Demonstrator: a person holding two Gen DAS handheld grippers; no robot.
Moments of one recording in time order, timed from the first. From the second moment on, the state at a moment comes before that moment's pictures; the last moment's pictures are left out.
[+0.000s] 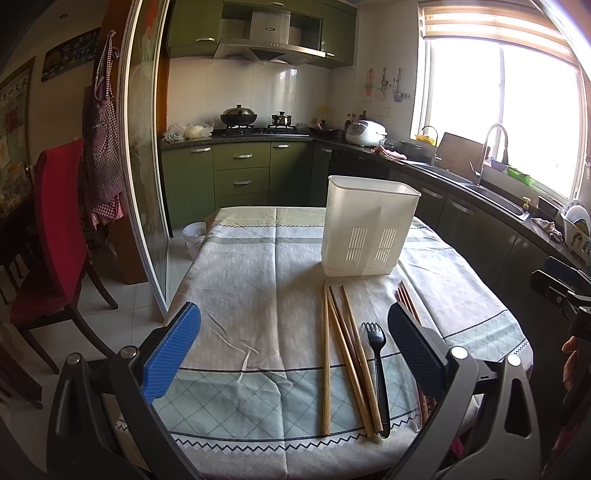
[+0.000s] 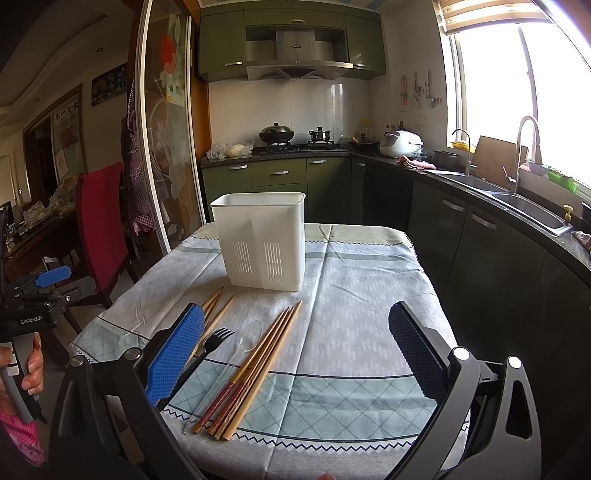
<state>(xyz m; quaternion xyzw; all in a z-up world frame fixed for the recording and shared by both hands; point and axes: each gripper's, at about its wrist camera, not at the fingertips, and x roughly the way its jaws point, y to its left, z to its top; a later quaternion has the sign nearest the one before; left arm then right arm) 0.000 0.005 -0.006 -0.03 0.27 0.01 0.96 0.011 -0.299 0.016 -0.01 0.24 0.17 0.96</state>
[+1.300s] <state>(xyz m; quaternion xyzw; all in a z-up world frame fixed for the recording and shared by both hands) 0.076 -0.032 -0.023 -0.03 0.43 -0.05 0.90 0.066 -0.313 -0.011 0.05 0.37 0.23 0.90</state>
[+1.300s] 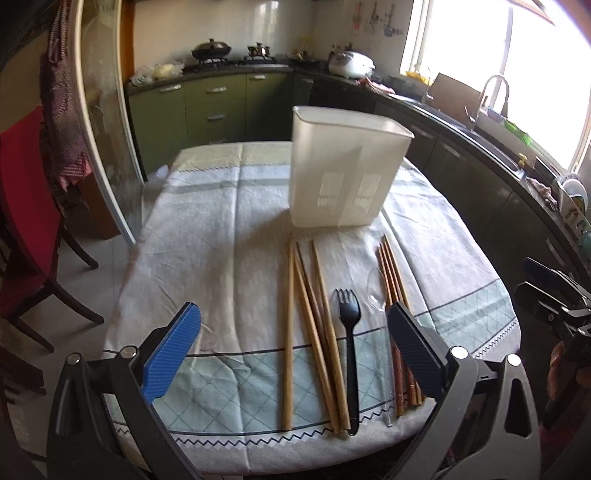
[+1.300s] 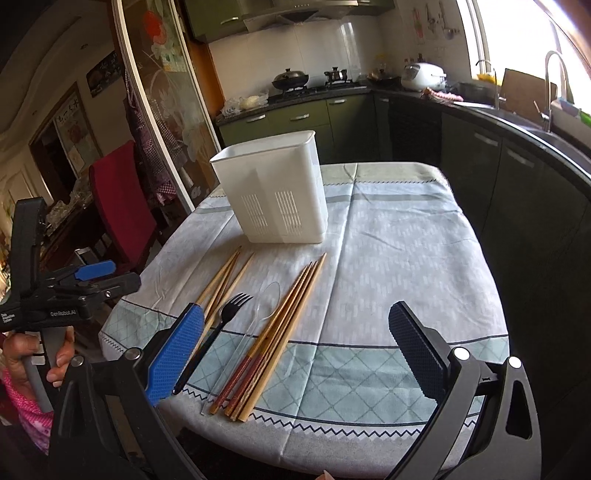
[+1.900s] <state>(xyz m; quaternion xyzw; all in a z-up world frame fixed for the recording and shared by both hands) 0.138 -0.106 -0.101 0.01 0.62 -0.12 0.78 0.082 -0.349 -0.030 0.09 0.41 0.18 0.89</state>
